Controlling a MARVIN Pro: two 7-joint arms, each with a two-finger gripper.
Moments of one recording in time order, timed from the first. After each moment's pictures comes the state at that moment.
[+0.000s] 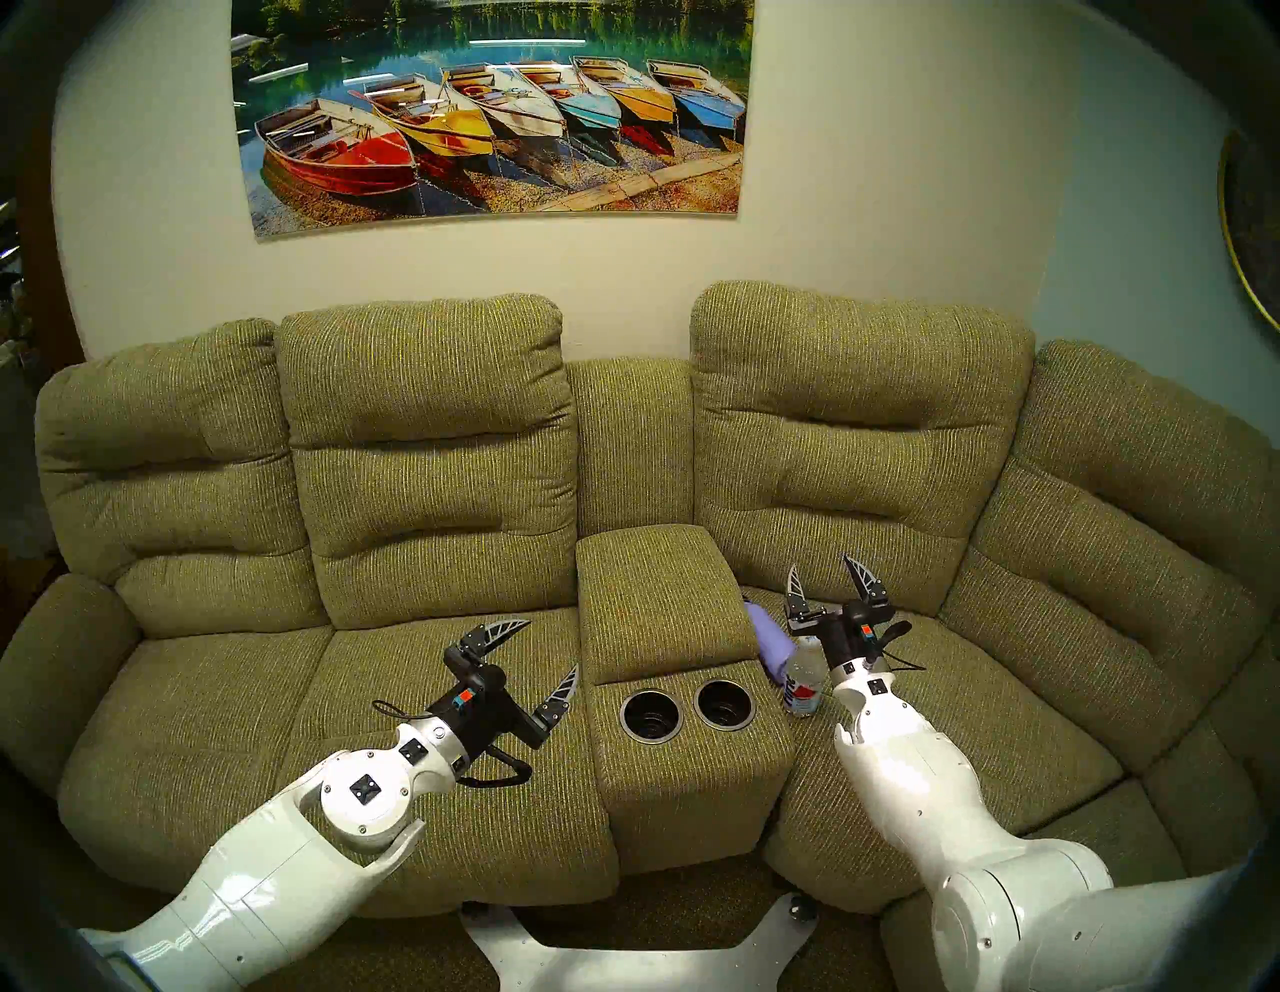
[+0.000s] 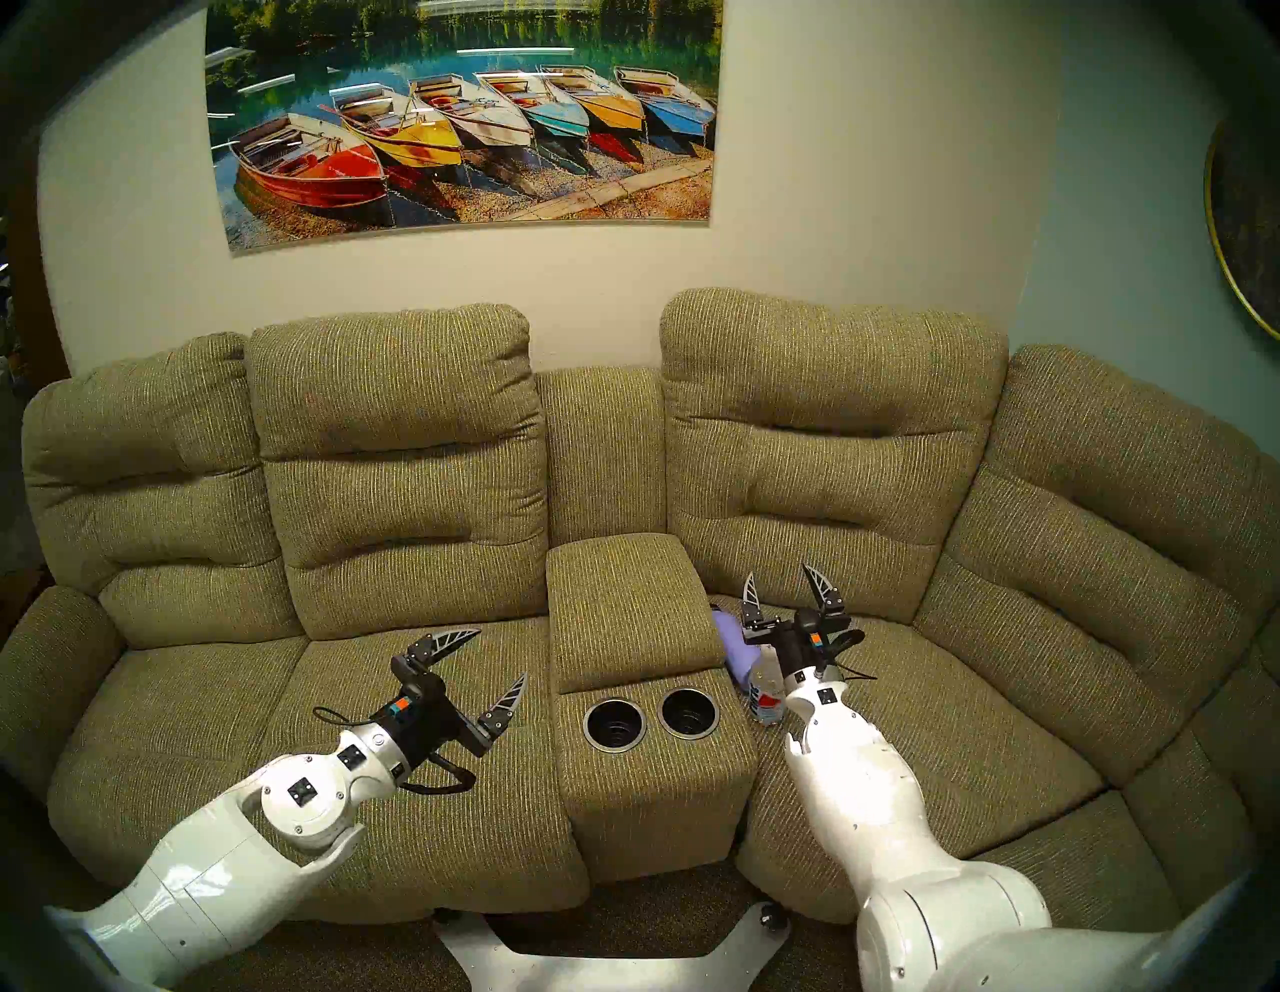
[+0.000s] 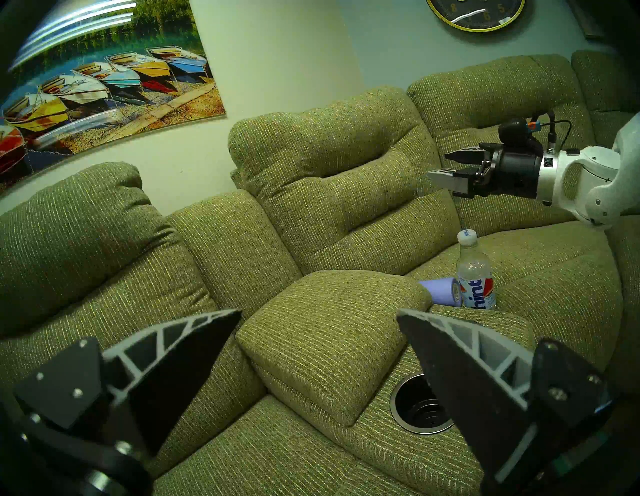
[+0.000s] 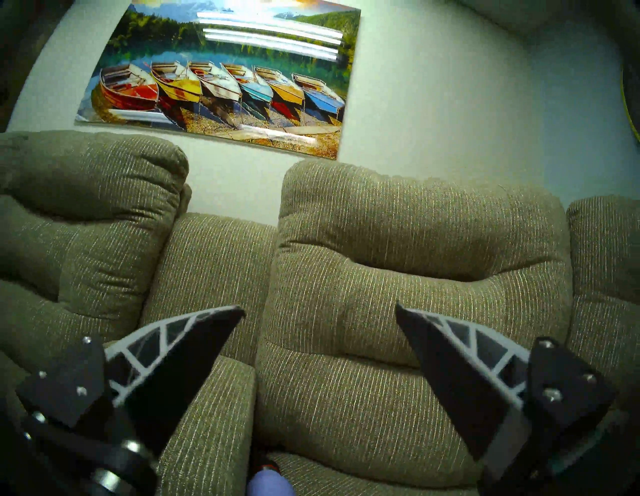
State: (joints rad) left arm 1.73 -0.93 -1.18 -1.65 -0.17 -0.27 -0.08; right arm -1.22 -1.40 1.54 -0.69 -0.01 -0.83 0.08
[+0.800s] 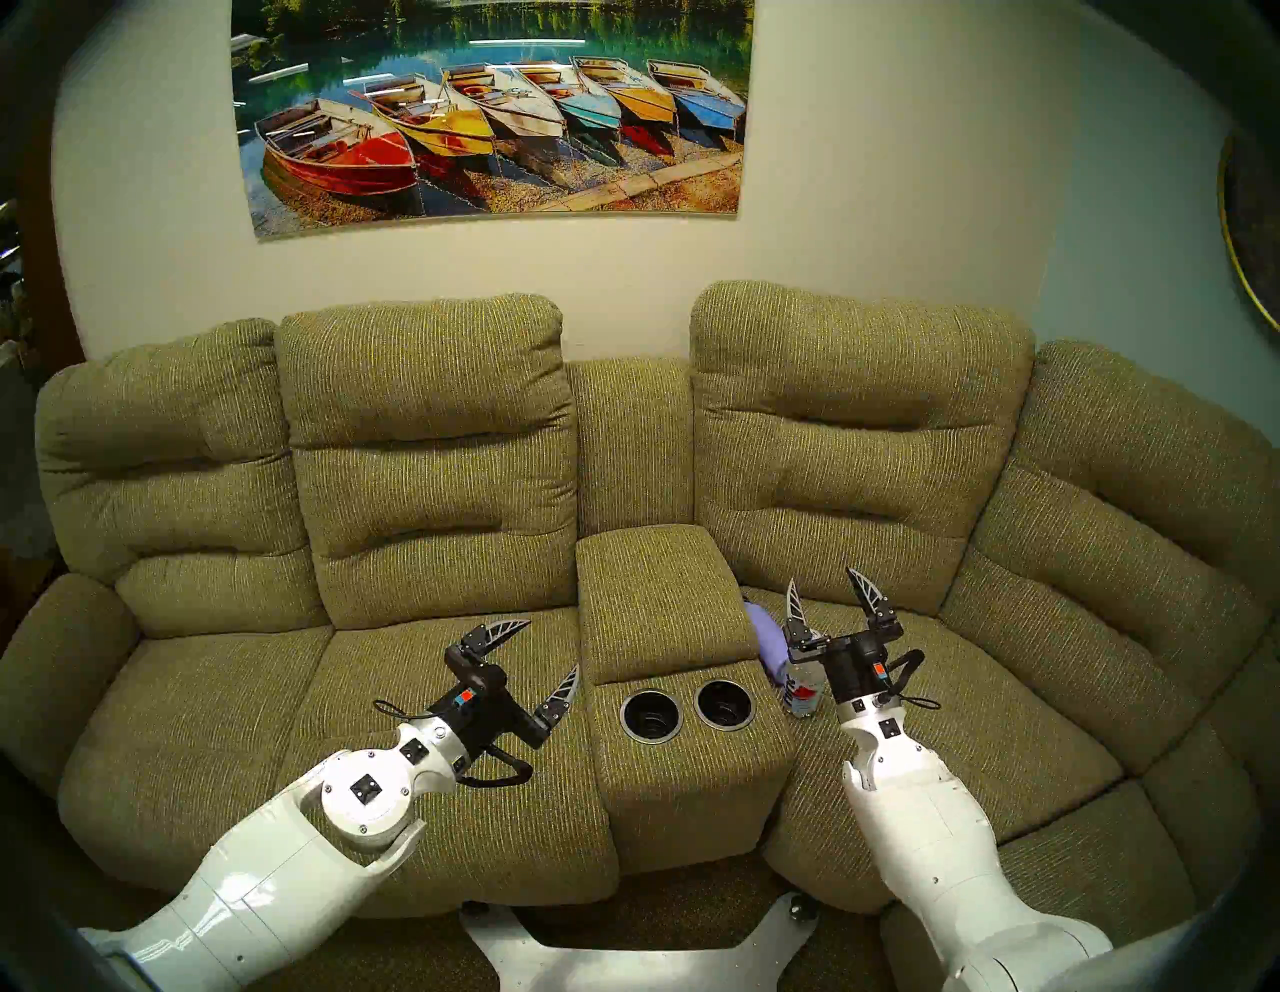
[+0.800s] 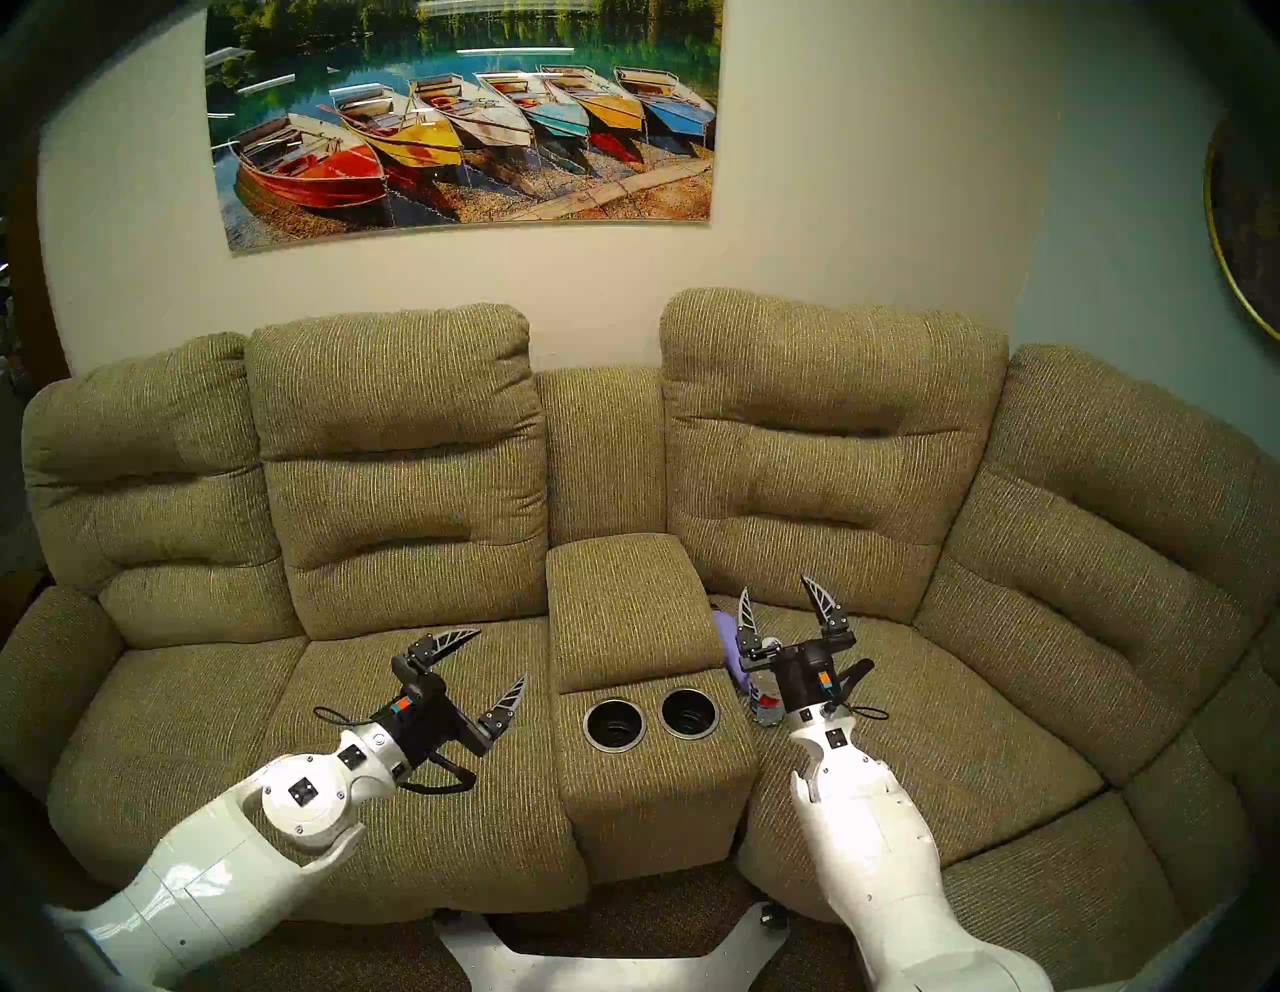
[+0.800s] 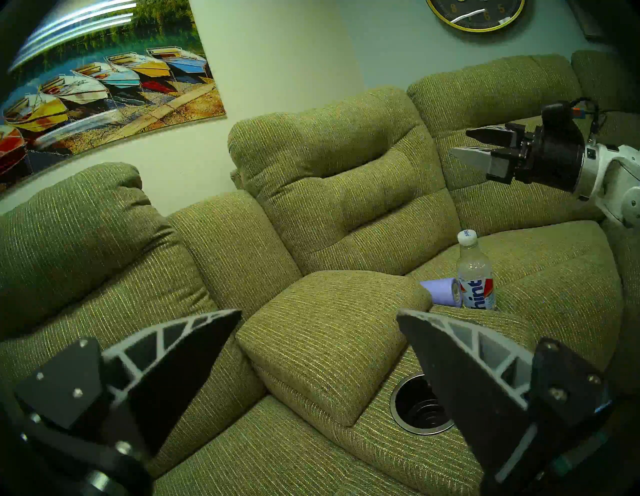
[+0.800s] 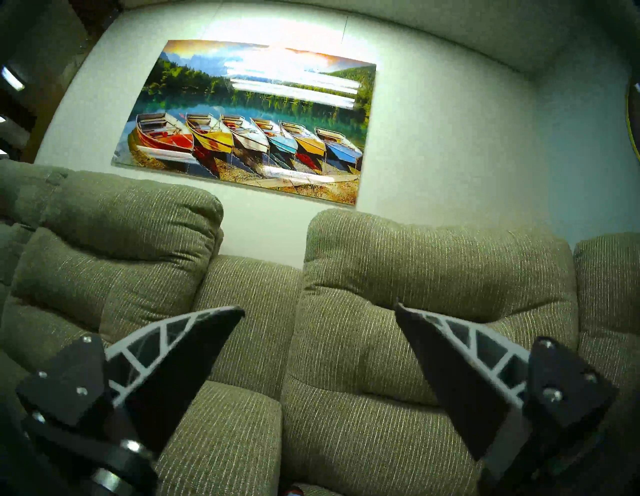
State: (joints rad) left arm 1.73 -0.93 -1.17 -1.65 -0.17 -0.27 -0.08; right arm -1.44 -1.39 1.55 -1.00 0.03 -0.88 0.14
